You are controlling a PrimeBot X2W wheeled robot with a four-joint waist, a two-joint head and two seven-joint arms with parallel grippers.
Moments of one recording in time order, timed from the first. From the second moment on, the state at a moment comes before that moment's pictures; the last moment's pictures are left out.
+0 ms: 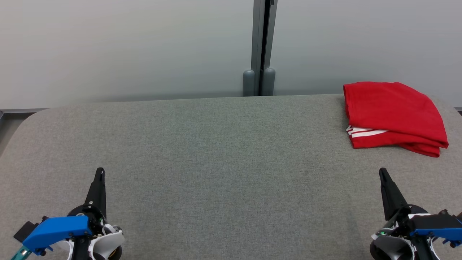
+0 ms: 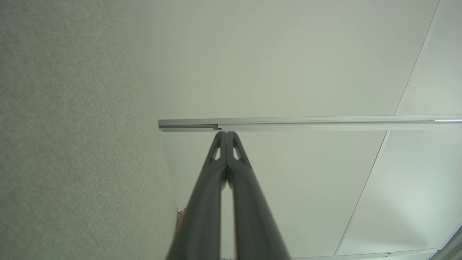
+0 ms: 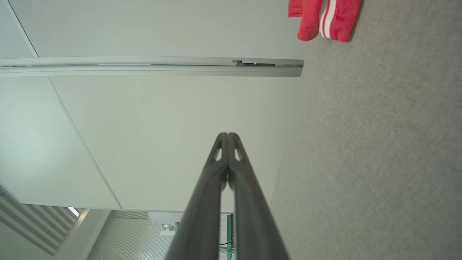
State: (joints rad) left arm -0.10 0.05 0.11 0.25 -1.61 -0.13 0.11; right arm -0.10 -0.05 -0.11 0.25 1.61 0.13 0.11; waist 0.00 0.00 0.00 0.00
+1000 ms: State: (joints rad) left arm -0.10 0.05 0.11 0.25 -1.61 -0.13 0.11; right arm -0.10 -0.05 -0.11 0.25 1.61 0.13 0.11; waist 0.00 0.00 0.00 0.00
